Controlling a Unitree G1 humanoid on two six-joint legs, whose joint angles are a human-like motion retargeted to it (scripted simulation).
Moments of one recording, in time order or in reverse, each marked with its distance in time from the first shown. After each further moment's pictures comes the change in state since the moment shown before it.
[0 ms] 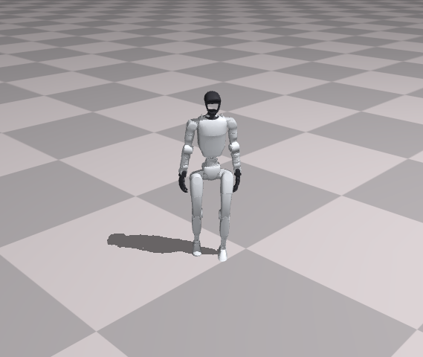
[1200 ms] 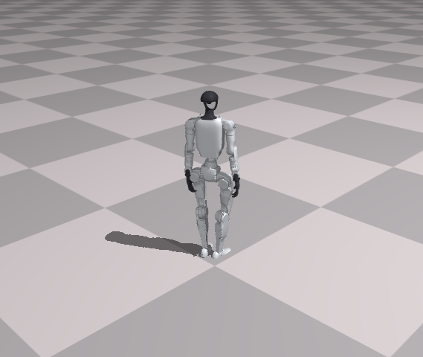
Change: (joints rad) left arm 0.038 -0.033 0.148 0.065 -0.074 0.020 0.002; right arm 0.088 0.067 -0.006 -0.111 -0.054 -0.024 -0.044; waist 0.061 -0.096 0.036; left_leg 0.158 -0.069 0.290 -0.084 -0.142 0.201; right_leg -0.059 -0.066 -0.235 -0.034 0.105 0.032
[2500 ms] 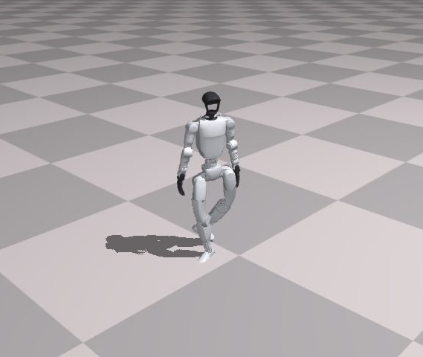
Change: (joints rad) left arm 0.101 0.072 -0.057 -0.142 0.147 -0.072 -0.015; right arm -0.097 -0.098 -0.137 0.240 0.249 0.052 0.020; waist -0.061 -0.062 -0.142; left_leg 0.219 0.203 0.969 0.450 0.075 0.041; right_leg -0.094 -0.206 -0.561 0.071 -0.092 -0.027
